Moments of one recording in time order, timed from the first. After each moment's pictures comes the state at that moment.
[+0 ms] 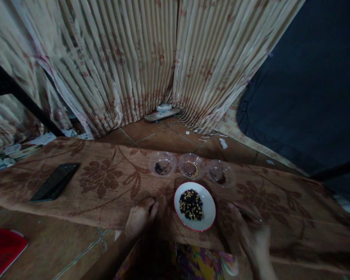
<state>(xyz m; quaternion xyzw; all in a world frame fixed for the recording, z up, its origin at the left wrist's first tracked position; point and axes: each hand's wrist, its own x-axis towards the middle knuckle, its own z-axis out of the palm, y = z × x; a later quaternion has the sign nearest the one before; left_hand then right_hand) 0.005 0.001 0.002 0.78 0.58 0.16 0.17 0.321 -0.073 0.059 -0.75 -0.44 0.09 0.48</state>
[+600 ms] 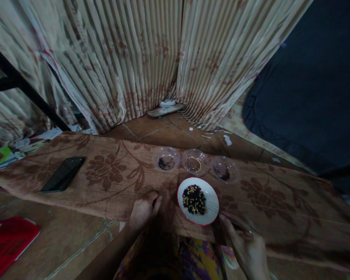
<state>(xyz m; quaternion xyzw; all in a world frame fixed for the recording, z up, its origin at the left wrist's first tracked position) 0.006 0.000 0.002 0.78 0.58 0.17 0.16 0.297 -0.110 0.044 -0.74 -0.52 0.16 0.40</state>
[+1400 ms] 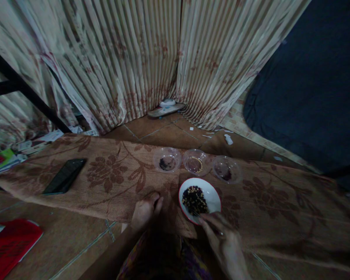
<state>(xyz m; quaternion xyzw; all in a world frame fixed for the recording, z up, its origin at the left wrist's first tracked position) 0.005 0.001 0.001 0.78 0.57 0.16 0.17 0.246 -0.099 0.044 -0.66 -0.64 0.16 0.35</state>
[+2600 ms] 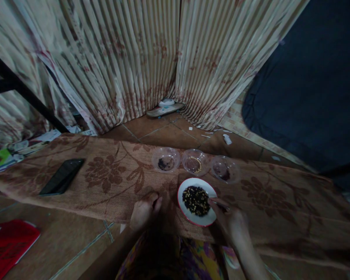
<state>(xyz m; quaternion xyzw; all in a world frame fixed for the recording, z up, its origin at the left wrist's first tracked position) 0.006 0.001 0.000 0.79 0.57 0.18 0.15 0.278 -0.062 0.053 -0.77 -0.55 0.16 0.29</state>
